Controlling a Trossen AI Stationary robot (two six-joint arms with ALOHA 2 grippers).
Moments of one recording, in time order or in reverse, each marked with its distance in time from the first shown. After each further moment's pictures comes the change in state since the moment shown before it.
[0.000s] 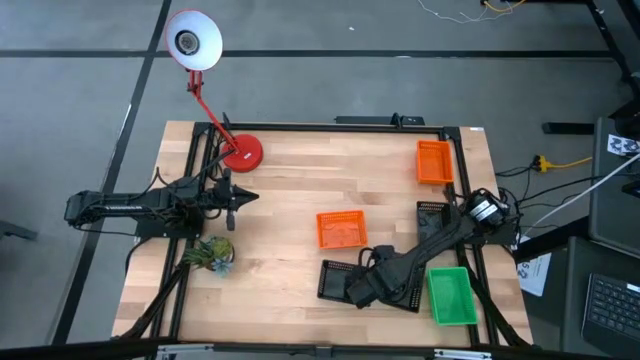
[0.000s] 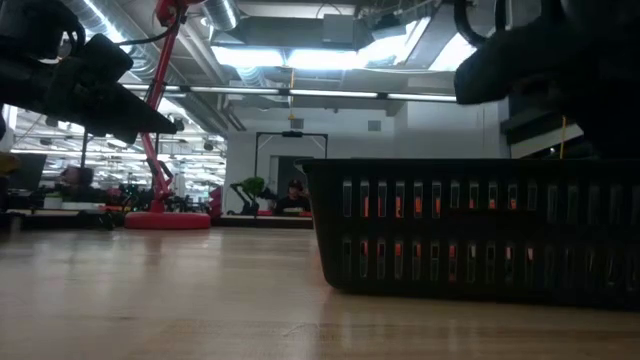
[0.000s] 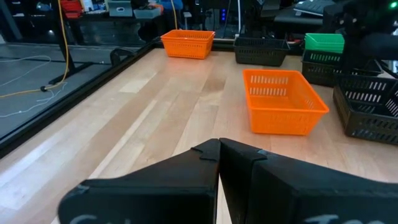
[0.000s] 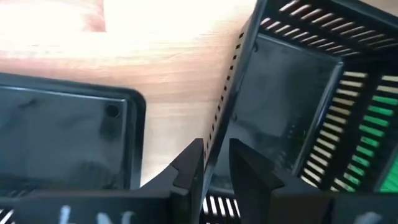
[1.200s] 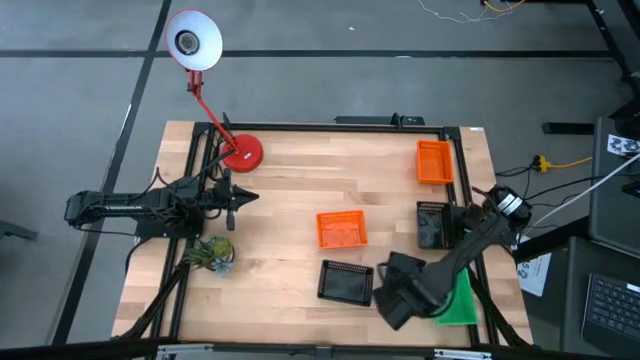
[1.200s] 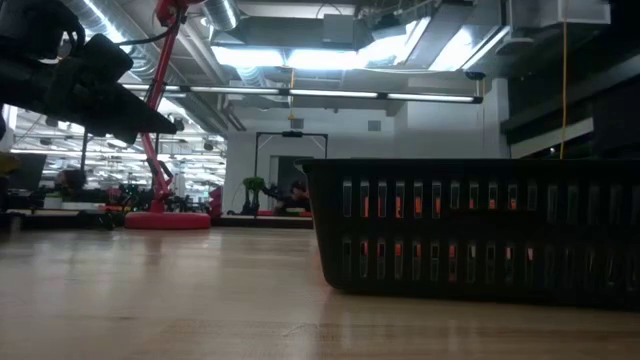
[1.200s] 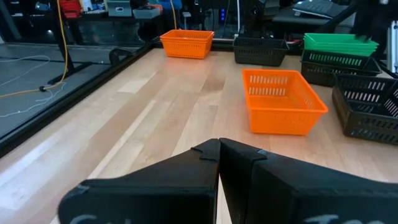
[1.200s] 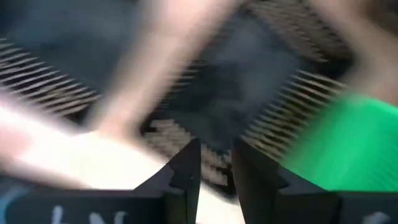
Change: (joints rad) left arm 0.000 0.000 0.000 0.000 0.004 -0.001; right arm 0.176 -0.165 0.003 -0.068 0.056 -0.217
